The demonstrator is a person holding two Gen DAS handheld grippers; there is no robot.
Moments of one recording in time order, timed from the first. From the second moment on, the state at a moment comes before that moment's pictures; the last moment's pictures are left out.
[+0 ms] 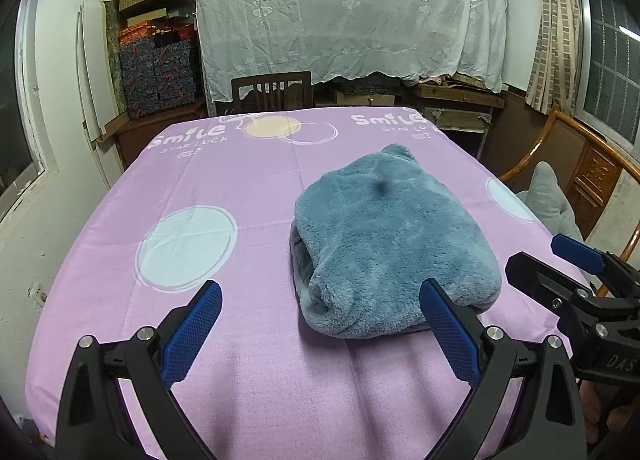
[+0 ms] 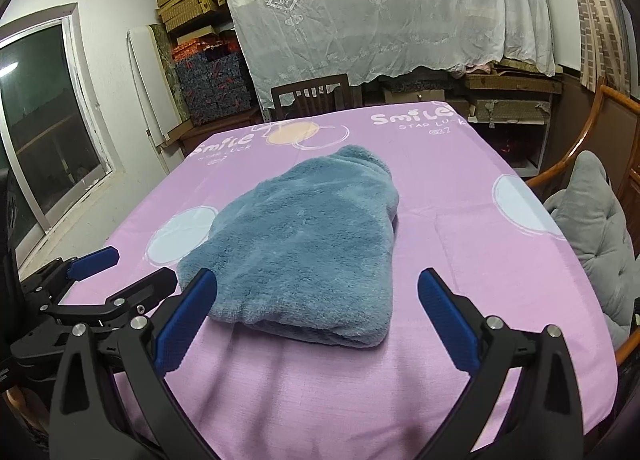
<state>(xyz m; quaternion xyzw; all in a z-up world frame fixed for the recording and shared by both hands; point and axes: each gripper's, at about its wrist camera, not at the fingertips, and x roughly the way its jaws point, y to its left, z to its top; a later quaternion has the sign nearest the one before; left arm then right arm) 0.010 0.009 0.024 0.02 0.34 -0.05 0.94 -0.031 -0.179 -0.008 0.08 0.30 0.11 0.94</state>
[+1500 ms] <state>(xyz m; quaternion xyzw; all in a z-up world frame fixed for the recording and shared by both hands) 0.010 0.003 0.020 0.02 0.34 -0.05 0.94 -0.037 -0.182 -0.010 0.09 0.30 0.11 0.94</state>
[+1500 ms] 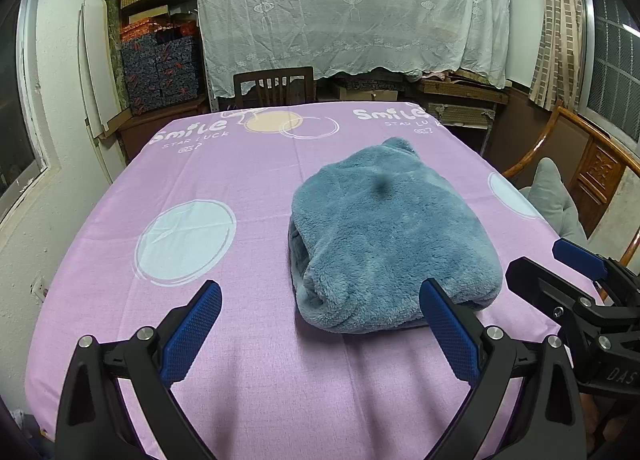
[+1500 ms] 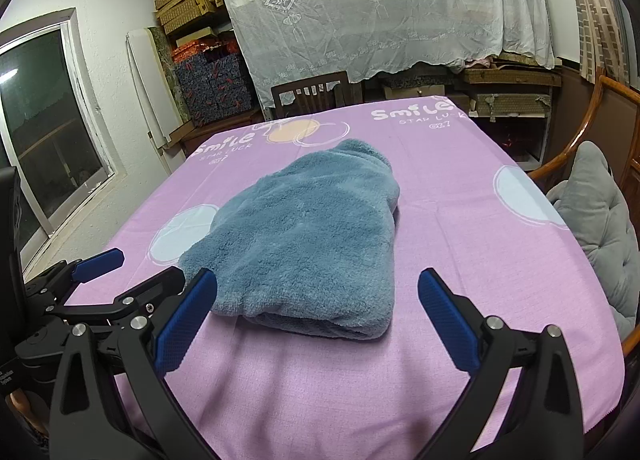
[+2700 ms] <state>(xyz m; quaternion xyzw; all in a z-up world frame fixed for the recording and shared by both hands) 0.003 -0.003 0.025 0.03 0.33 -0.03 0.94 -0.041 -0.178 -0.012 0.09 0.30 0.11 0.94</state>
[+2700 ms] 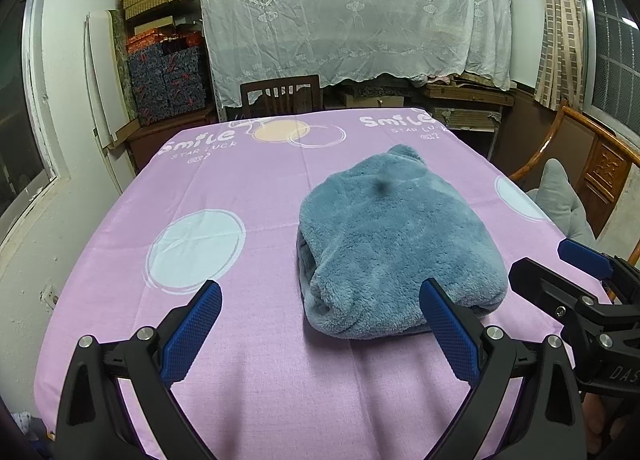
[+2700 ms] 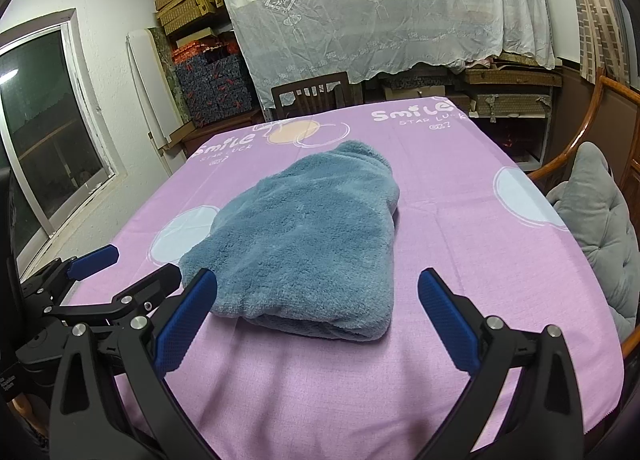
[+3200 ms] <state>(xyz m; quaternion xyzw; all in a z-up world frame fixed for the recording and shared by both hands) 0.007 -0.001 0.023 0.03 0.34 -0.03 0.94 -0.037 -0.181 -0.011 0.09 0.31 0.11 0.94</state>
